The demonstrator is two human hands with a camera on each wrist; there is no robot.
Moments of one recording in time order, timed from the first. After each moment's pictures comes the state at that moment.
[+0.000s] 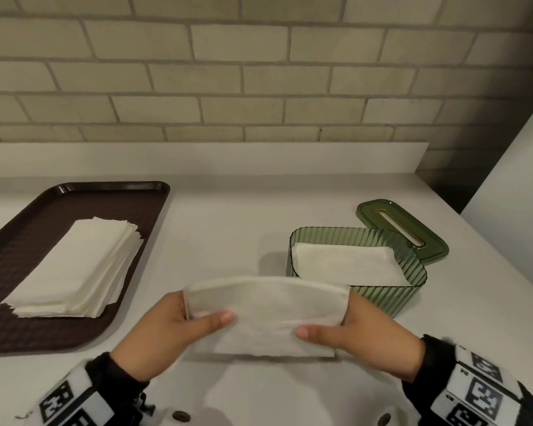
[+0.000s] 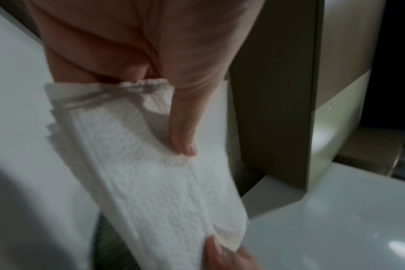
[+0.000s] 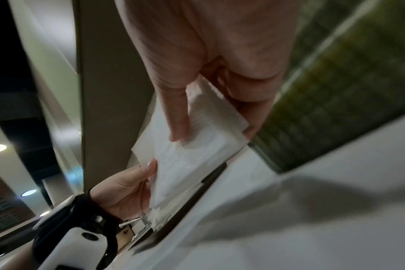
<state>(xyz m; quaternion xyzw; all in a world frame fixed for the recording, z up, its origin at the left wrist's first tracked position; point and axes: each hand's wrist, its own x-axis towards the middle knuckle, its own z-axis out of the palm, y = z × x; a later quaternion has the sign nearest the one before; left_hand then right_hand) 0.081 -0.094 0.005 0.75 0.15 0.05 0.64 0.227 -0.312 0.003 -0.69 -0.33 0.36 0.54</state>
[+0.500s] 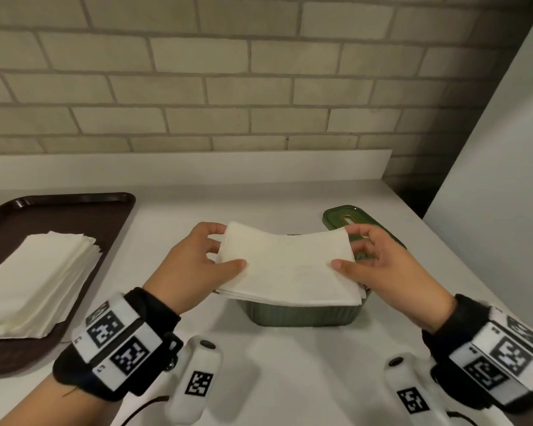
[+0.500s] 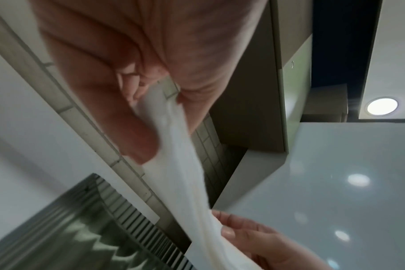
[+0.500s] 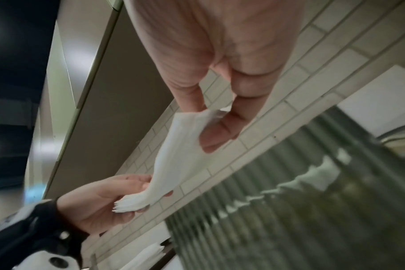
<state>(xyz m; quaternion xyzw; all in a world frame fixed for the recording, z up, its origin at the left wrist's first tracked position) 0.175 -0.136 0.047 0.83 0.21 0.12 0.50 0.299 -0.369 0.047 -0.79 -0.22 0.16 0.54</state>
